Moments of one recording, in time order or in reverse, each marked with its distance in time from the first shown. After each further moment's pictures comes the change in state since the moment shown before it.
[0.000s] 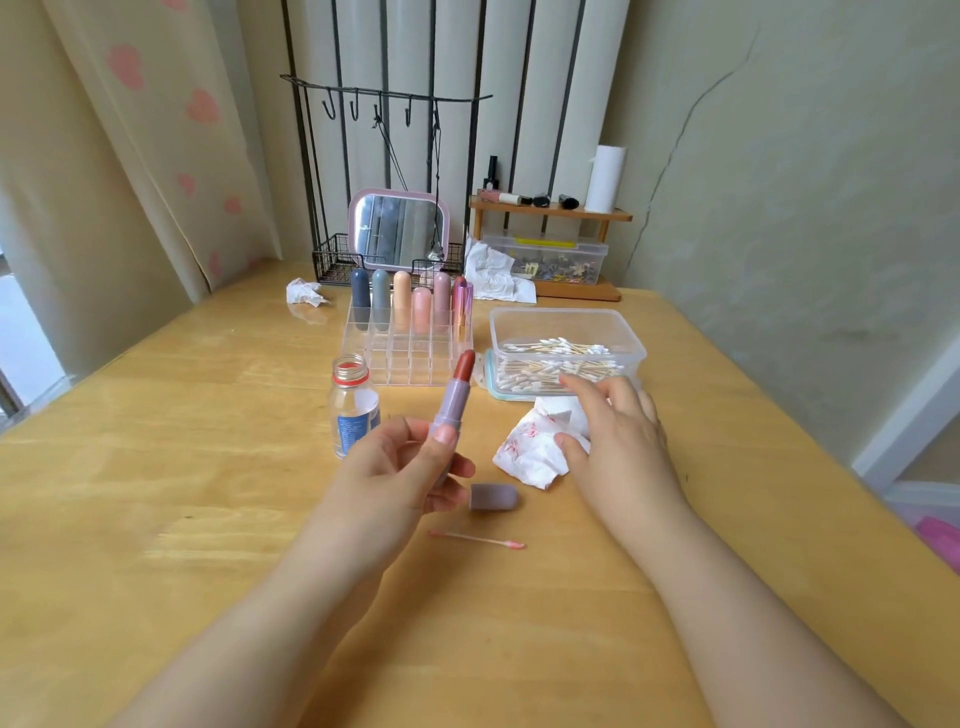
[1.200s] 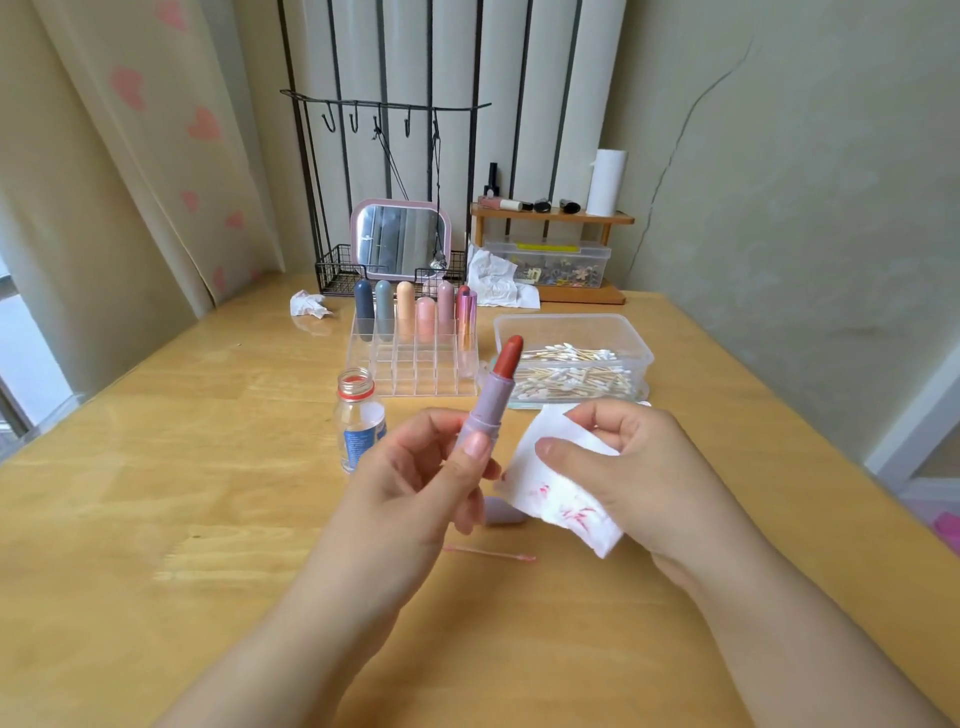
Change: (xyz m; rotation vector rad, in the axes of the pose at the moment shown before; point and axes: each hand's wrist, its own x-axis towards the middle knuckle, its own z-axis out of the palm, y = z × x) left_hand -0.013 0.015 0.005 -0.030 -0.098 0.160; right_hand -0.024 -0.039 -0.048 0.901 -0.222 0.270
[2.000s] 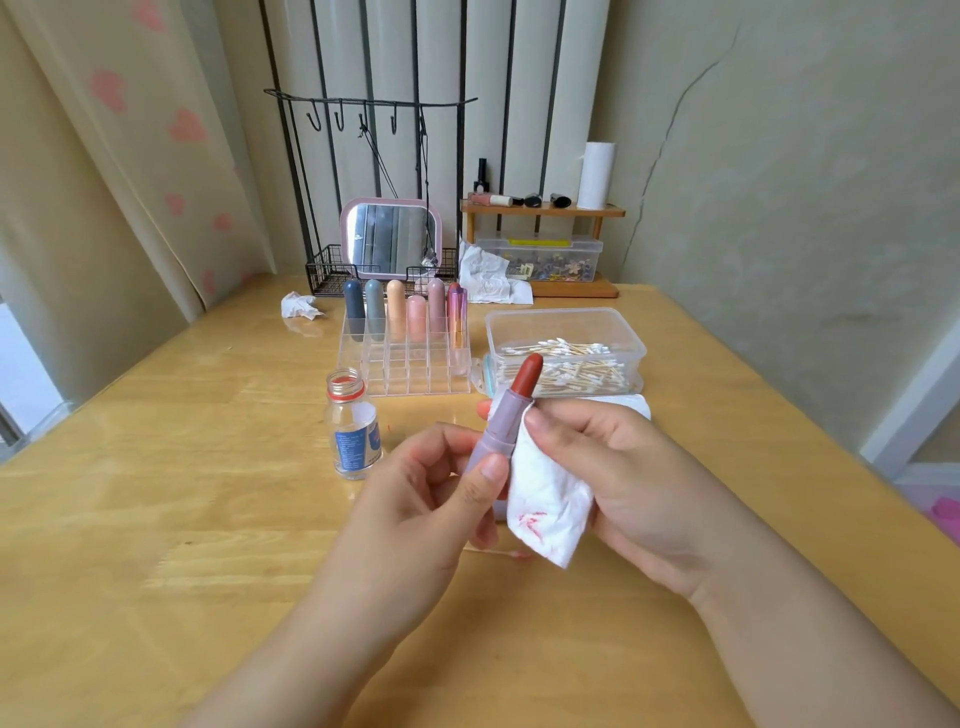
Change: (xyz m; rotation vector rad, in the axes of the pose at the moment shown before) left_hand -0.005 0.004 0.014 -0.049 -0.070 0.065; right_hand -0.012 -0.018 0.002 0.496 -0.475 -0.003
